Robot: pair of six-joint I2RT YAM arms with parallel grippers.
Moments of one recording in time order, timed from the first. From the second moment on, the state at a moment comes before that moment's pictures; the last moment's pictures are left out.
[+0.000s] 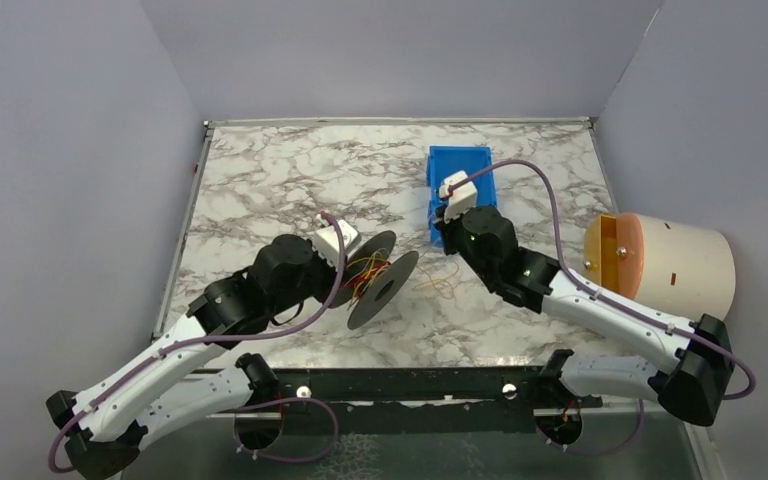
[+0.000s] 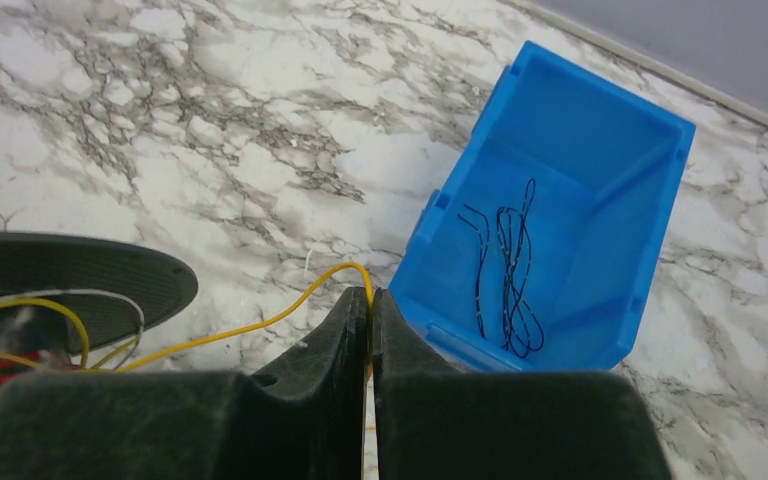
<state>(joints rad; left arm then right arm) -0.89 0.76 0.87 -0.63 -0.10 -0.06 0.89 1.15 0.91 -0.07 0.45 -0.02</state>
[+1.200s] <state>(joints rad) -0.89 0.70 1.24 -0.62 -0.03 -0.19 0.83 1.25 0.39 0.41 0.13 0.40</state>
